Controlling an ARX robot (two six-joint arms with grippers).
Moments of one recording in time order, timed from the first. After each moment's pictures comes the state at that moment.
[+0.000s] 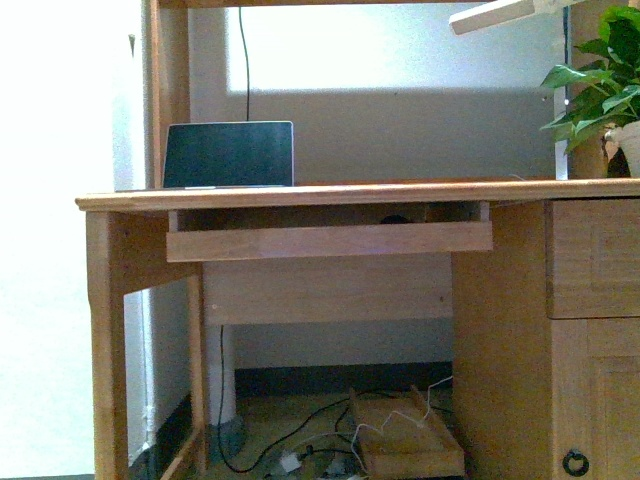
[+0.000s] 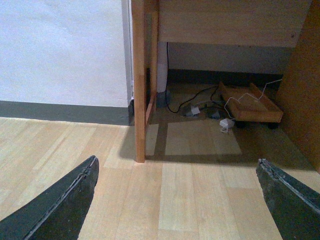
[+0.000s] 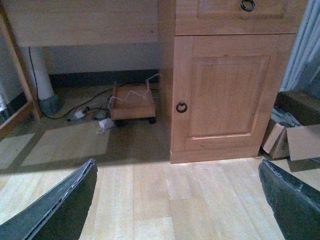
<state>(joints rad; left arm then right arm) 0.00 0.00 0.01 0.00 0.00 -0.01 0.00 0.00 0.02 0.00 0.00 0.00</state>
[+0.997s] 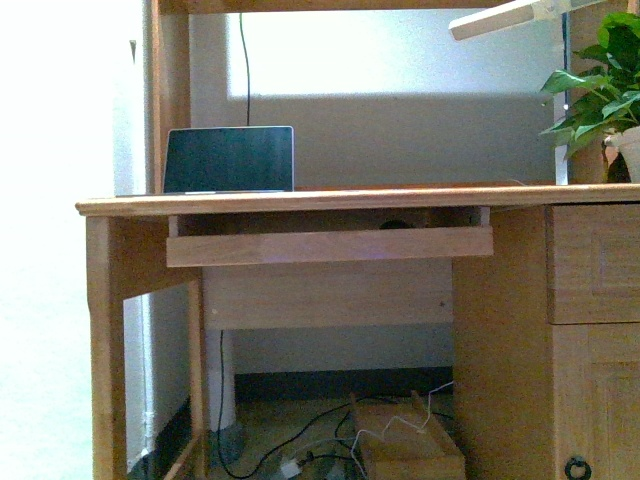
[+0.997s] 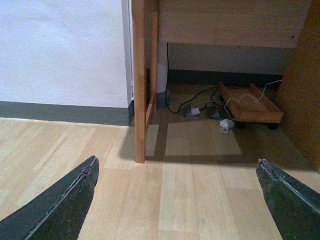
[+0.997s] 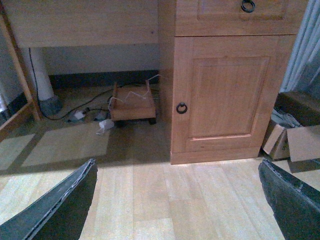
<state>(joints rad) 0.00 0.00 0.01 0.00 0.00 -0.01 0.00 0.00 0.02 0.00 0.00 0.00</state>
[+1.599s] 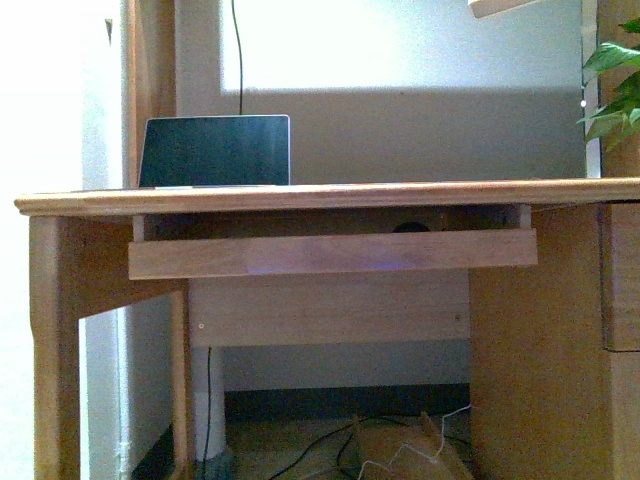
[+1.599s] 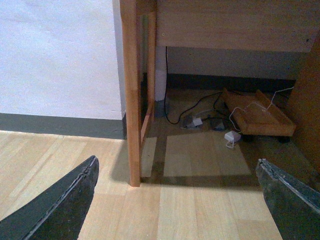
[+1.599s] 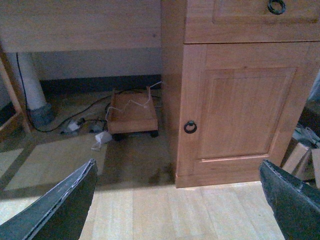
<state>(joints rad) 0.00 0.00 0.01 0.00 0.00 -0.01 0.00 0.00 0.02 0.00 0.00 0.00</state>
